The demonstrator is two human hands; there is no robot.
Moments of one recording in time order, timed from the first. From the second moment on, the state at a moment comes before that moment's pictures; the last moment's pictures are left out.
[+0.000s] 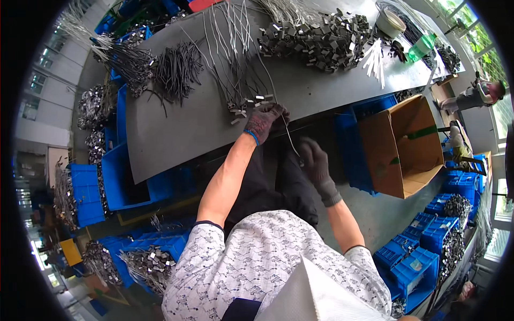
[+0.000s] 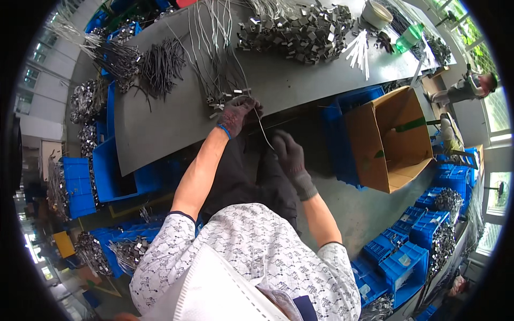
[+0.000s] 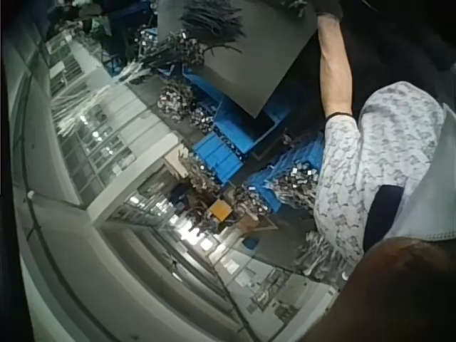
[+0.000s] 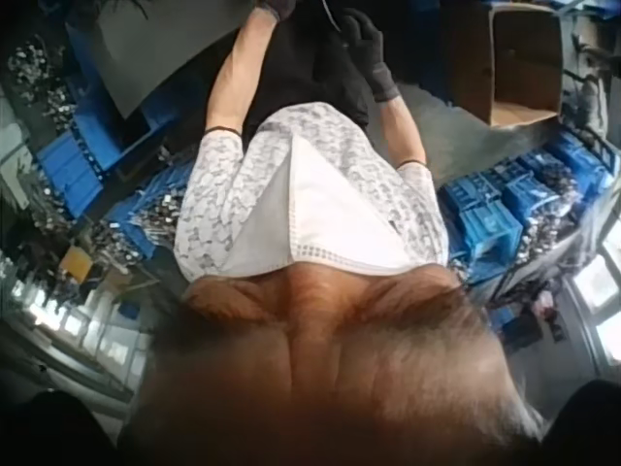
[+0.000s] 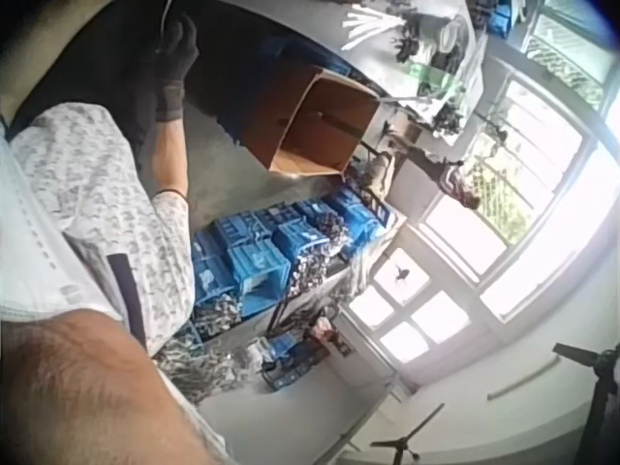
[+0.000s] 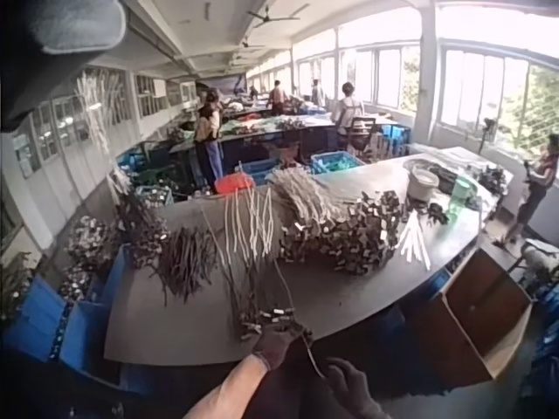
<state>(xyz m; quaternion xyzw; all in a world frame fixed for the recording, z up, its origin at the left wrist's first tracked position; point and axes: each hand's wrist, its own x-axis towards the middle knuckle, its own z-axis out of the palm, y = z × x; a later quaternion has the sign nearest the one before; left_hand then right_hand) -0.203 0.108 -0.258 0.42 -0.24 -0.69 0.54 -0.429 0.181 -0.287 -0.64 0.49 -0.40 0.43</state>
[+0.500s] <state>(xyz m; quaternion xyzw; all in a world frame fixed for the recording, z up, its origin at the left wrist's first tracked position) -0.156 0.114 -0.270 0.50 -0.49 -0.47 0.53 -0.313 0.084 -0.292 -0.59 0.46 -0.41 0.53</state>
